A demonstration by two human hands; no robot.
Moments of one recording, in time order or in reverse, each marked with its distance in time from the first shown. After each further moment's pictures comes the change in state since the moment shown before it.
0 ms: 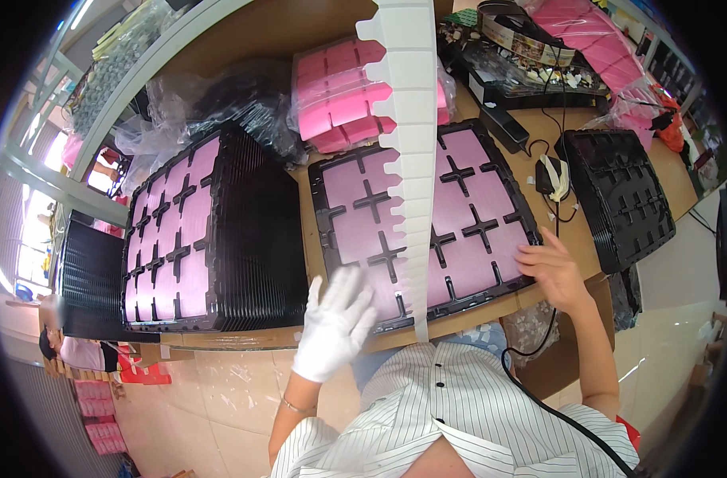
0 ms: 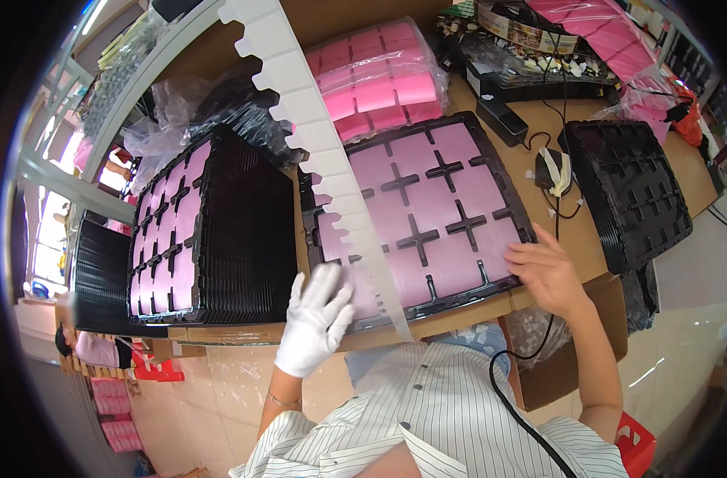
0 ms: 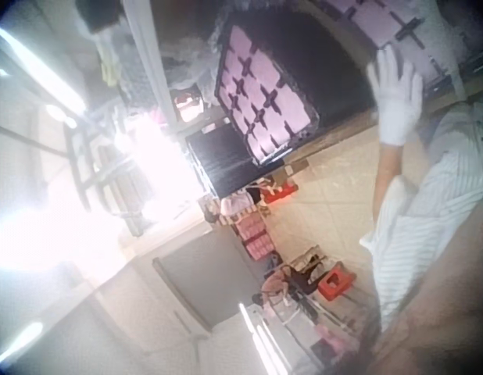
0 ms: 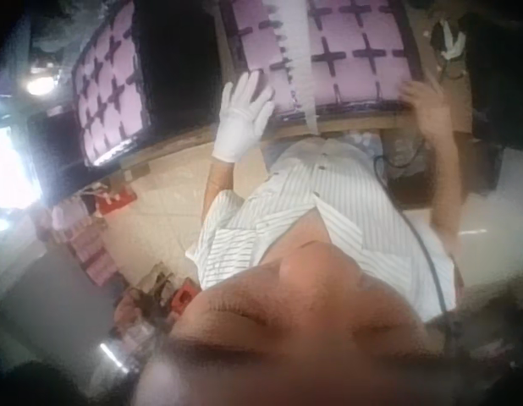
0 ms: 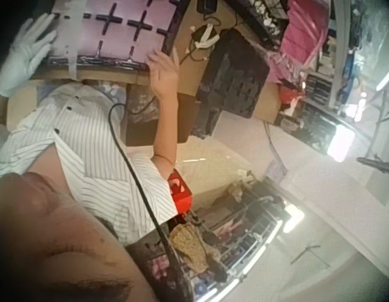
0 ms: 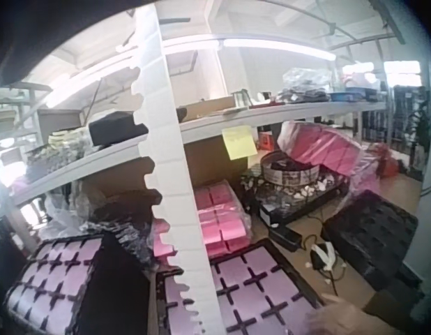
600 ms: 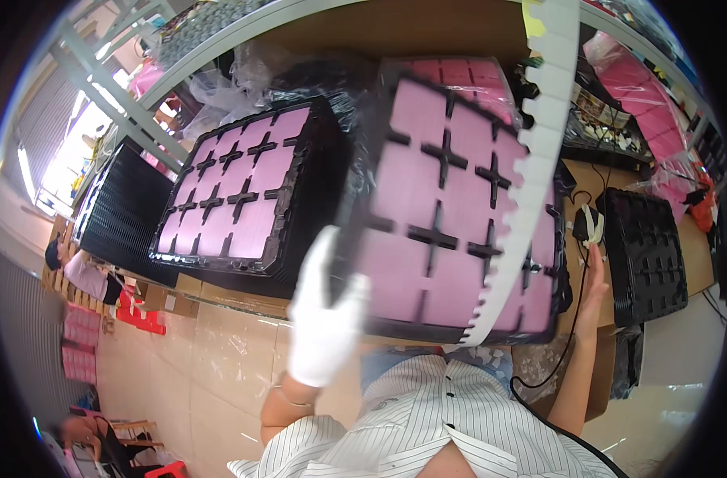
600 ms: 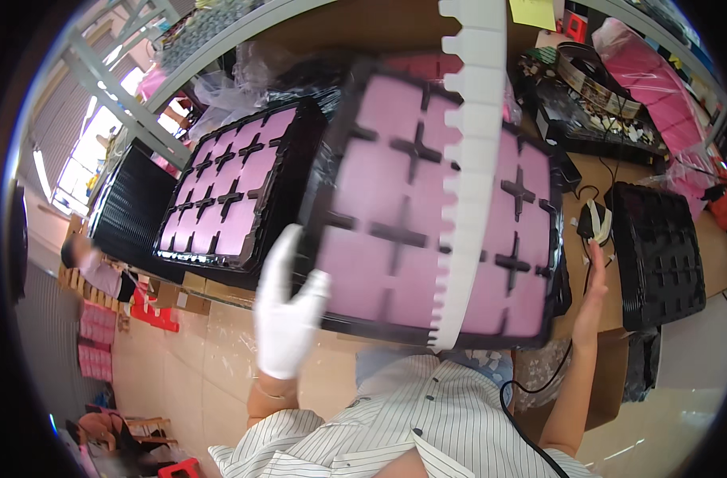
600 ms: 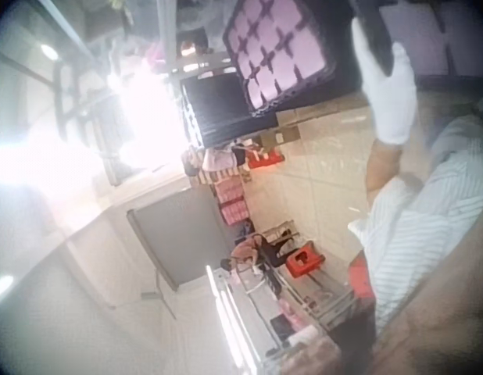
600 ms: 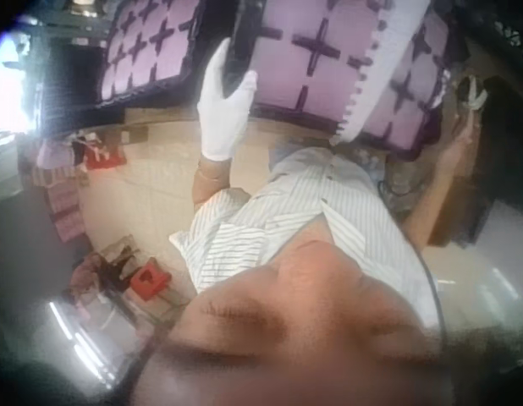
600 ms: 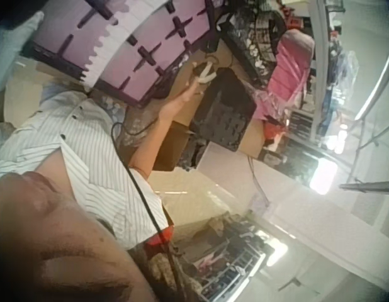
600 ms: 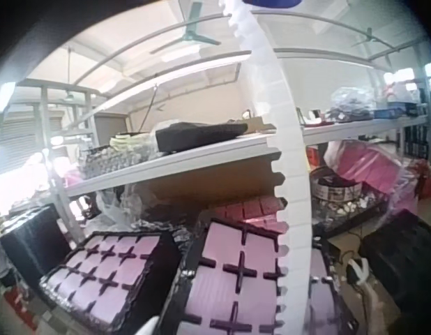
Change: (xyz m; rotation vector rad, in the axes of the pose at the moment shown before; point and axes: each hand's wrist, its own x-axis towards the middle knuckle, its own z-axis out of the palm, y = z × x) left_hand -0.031 0.035 -0.092 -0.708 0.760 -0.563; right_hand -0.014 0.006 0.038 2.179 0.876 -0.027
